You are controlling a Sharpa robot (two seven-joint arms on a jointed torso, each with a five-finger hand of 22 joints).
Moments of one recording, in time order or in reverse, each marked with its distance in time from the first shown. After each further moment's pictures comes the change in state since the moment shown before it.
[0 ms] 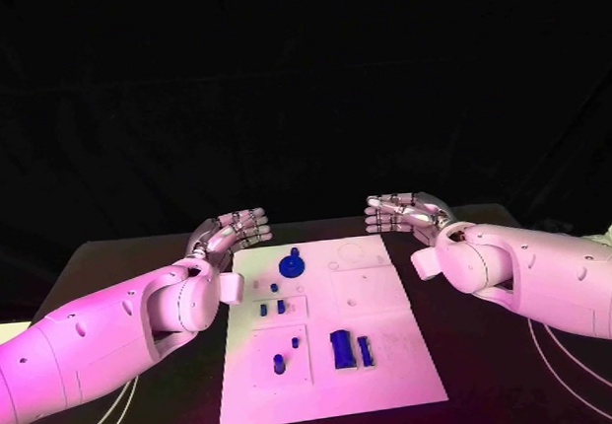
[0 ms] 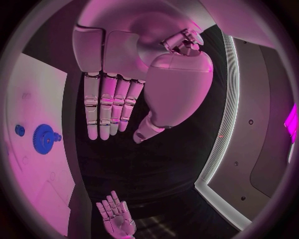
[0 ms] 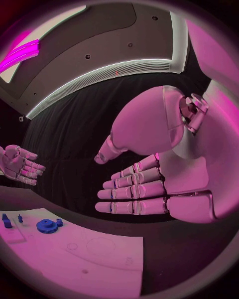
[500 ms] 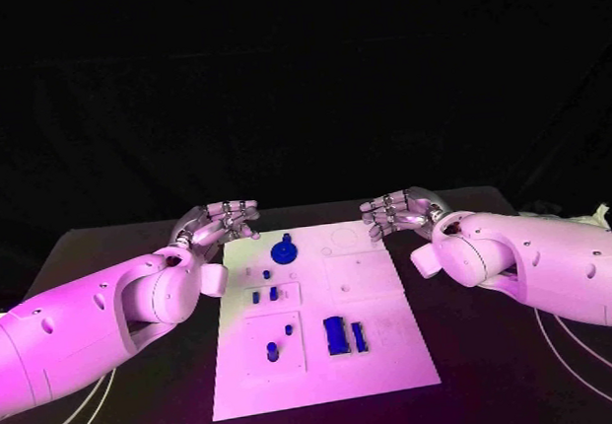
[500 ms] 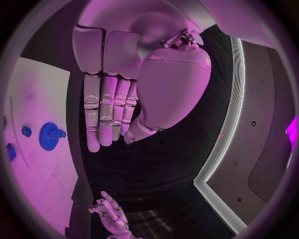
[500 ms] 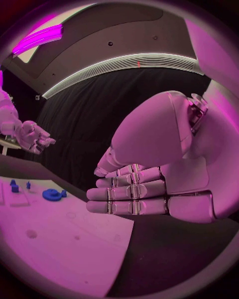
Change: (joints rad) left arm 0.022 -0.049 -0.001 0.040 -0.034 0.068 -0.040; left_hand 0.270 -0.035 0.064 0.020 0.019 0.151 0.035 0.087 0.040 0.174 0.007 0.171 0.102 0.179 0.008 0.511 0.235 0.020 0.292 -0.009 0.209 0.273; right arm 0.012 -0.058 -0.005 0.104 -0.175 -0.084 -0.145; right_hand 0.332 0.009 -0.031 0.034 0.085 0.167 0.035 0.071 0.114 0.159 0.004 0.119 0.250 0.223 0.017 0.213 0.216 0.011 0.171 -0.004 0.245 0.163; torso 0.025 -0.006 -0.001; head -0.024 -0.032
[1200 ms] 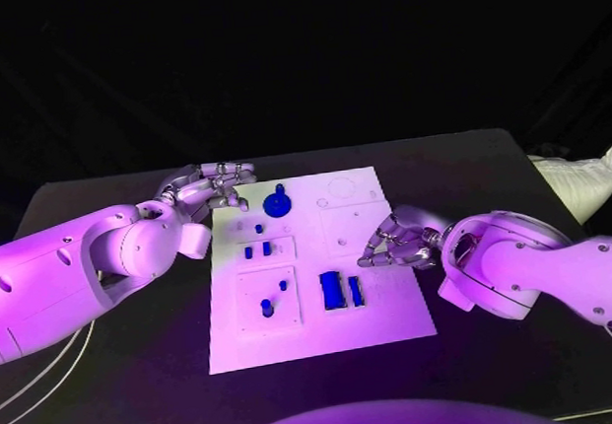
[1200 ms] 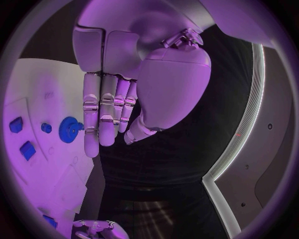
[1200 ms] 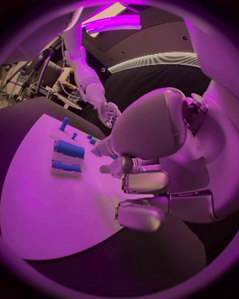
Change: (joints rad) left arm 0.052 -0.056 0.000 0.057 -0.040 0.120 -0.174; left_hand 0.004 -0.004 -0.007 0.007 0.000 -0.067 0.012 -0.067 0.005 -0.062 0.022 -0.073 0.002 0.169 -0.001 0.094 0.077 -0.011 0.169 -0.005 0.076 0.023; right arm -0.041 -0.259 -0.018 0.566 -0.798 -0.016 -0.582; right_hand -0.111 0.017 -0.273 0.128 0.036 0.129 -0.098 0.056 0.073 0.252 -0.103 0.691 0.726 0.290 -0.125 1.053 0.812 -0.085 0.362 -0.101 0.752 0.744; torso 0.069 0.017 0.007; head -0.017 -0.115
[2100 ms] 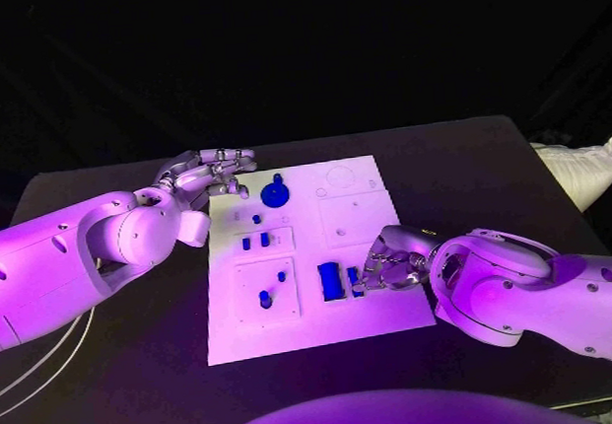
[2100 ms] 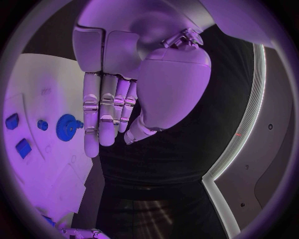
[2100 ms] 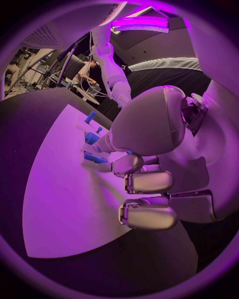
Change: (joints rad) left arm 0.016 0.000 0.004 0.010 0.000 0.001 -0.002; left_hand 0.000 0.000 0.000 0.000 0.000 0.000 0.000 -0.005 0.000 0.004 0.004 -0.004 0.001 0.004 0.003 0.000 0.002 0.000 0.000 0.000 0.000 0.000; right arm -0.077 0.027 -0.008 0.080 -0.300 0.050 -0.185; right_hand -0.038 -0.042 0.025 0.005 -0.102 0.080 -0.032 0.039 0.004 0.106 -0.027 0.187 0.122 -0.002 -0.009 0.115 0.036 -0.001 0.082 -0.010 0.098 0.163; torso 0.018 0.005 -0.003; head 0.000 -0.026
